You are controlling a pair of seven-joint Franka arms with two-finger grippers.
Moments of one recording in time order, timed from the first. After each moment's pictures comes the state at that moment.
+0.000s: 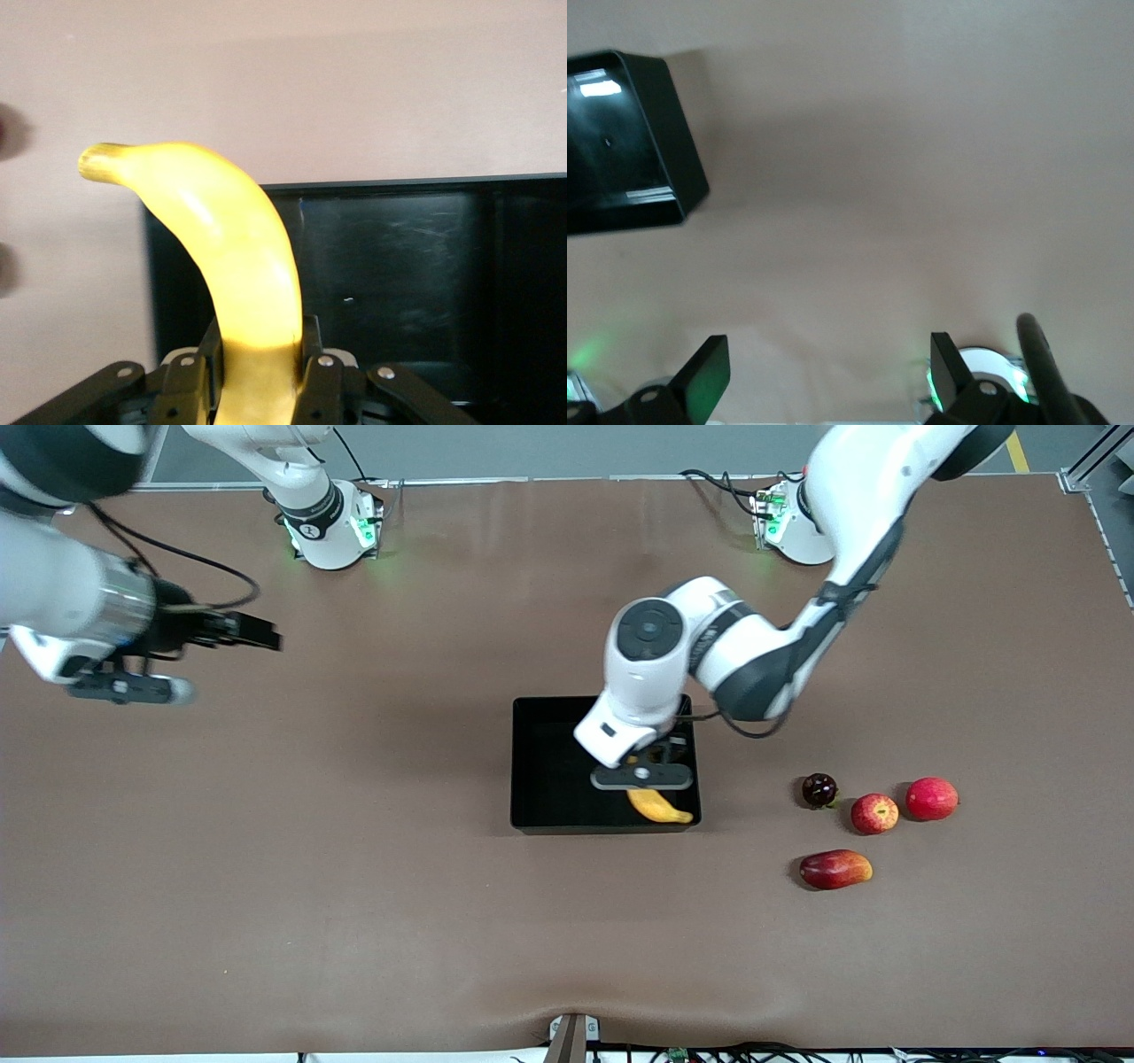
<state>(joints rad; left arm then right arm) -0.10 0.65 -0.70 -1.42 0.51 1.92 -0.82 -0.03 0.10 0.25 -1.57 0.19 1.44 0.37</state>
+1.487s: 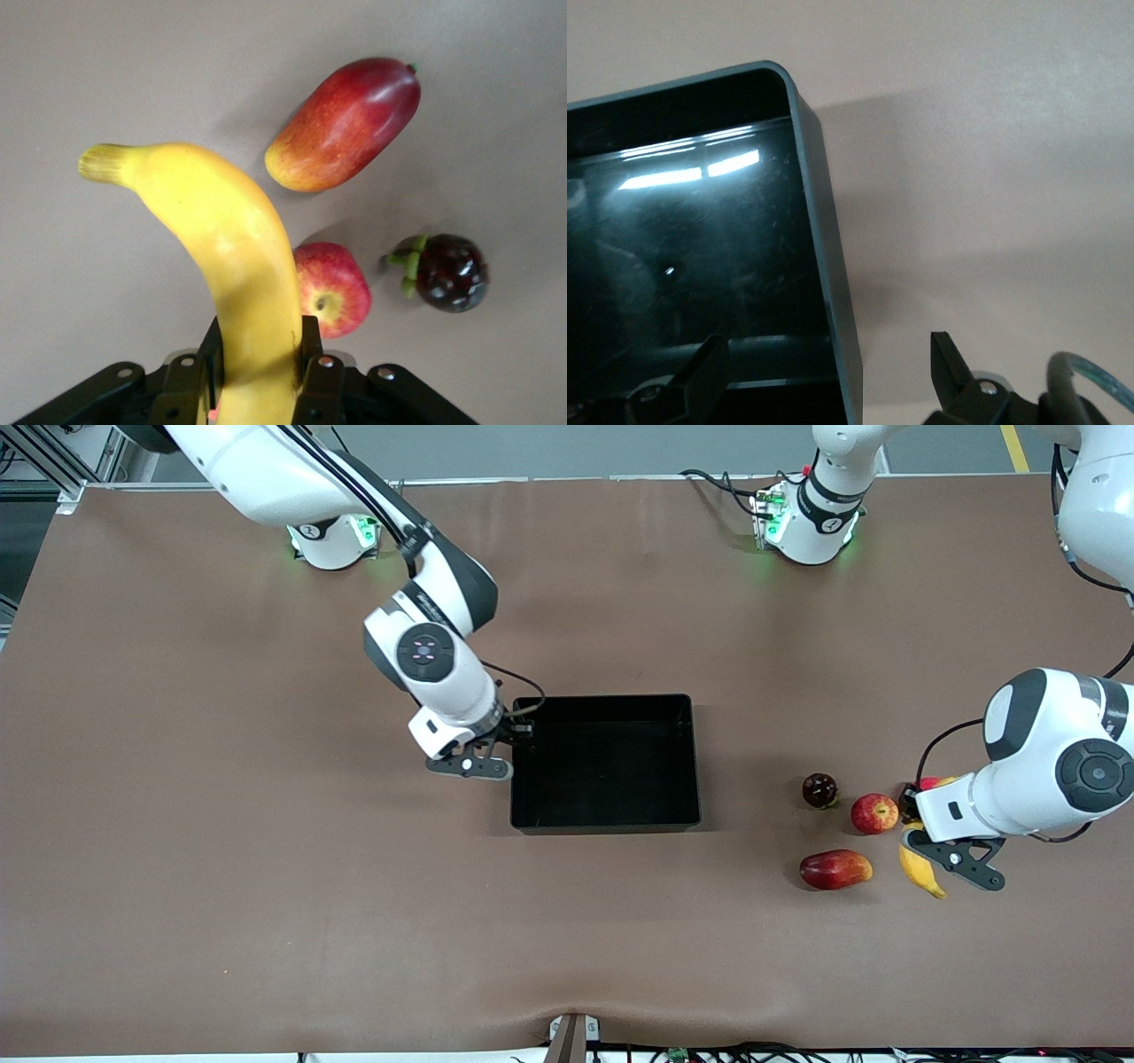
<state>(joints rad) 0.58 0.68 -0.75 -1.52 0.58 1.94 0.35 0.24 0.58 0.46 -1.71 -0.21 2.30 0.89</state>
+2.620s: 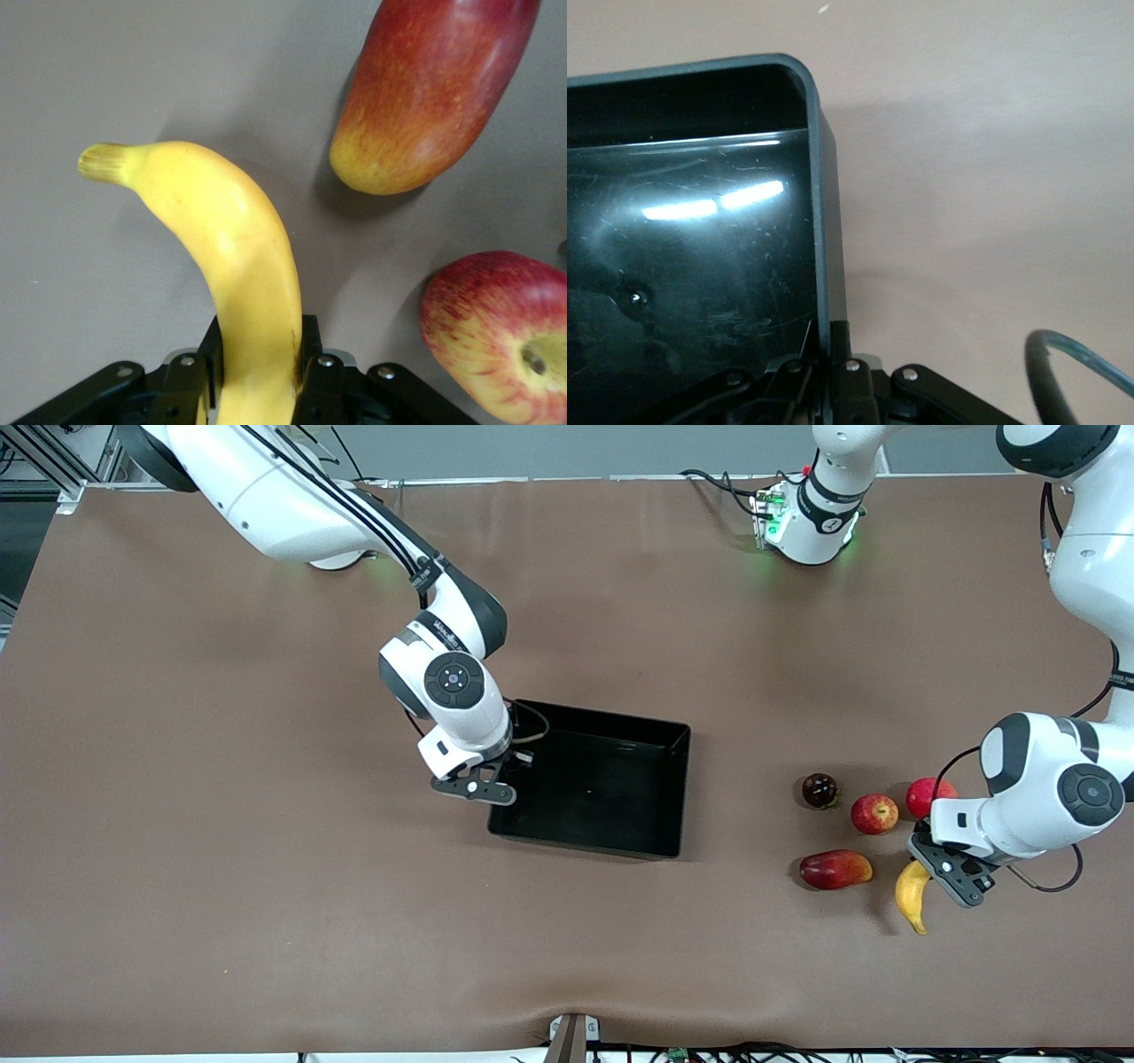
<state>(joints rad) 0.57 0.84 -0.59 -1.53 0.59 2.30 0.80 0.24 0.66 0.46 -1.53 -0.32 2.08 0.99</state>
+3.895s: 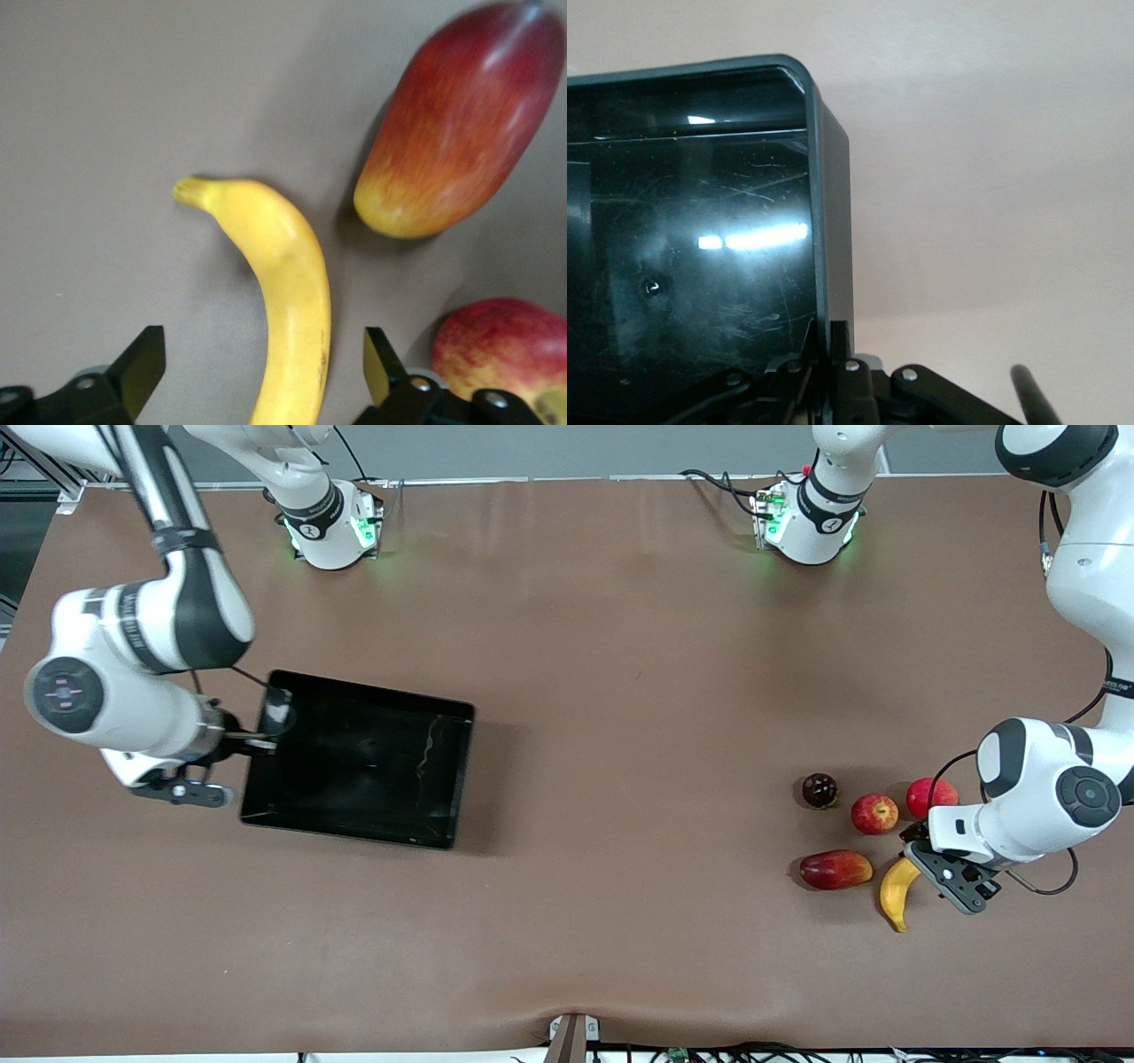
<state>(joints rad) 0.57 0.84 -0.63 -1.51 0.59 2.32 0.71 -0.08 0.24 0.12 -1.83 -0.07 1.86 0.20</state>
